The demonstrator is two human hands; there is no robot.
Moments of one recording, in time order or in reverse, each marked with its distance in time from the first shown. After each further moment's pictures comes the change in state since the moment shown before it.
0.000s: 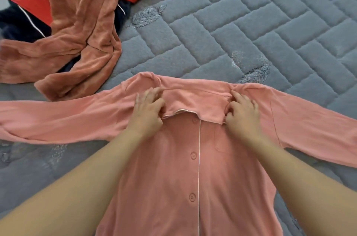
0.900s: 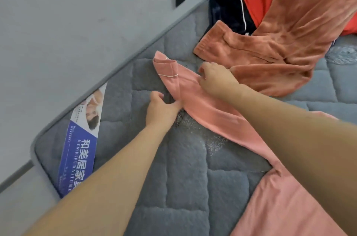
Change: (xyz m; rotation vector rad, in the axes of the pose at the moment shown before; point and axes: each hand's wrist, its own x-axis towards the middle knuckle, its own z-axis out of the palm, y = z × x) left_hand -0.192 -0.297 -0.143 -0.767 0.515 -1.103; right_hand 0.016 -0.546 0.099 -0.188 -0.326 -0.775
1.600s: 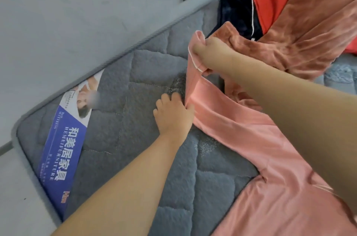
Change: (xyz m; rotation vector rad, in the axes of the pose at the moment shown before) left_hand -0.024 0.012 0.039 0.473 0.118 0.170; right_hand 0.026 -0.049 -0.052 0.669 -0.034 0.156
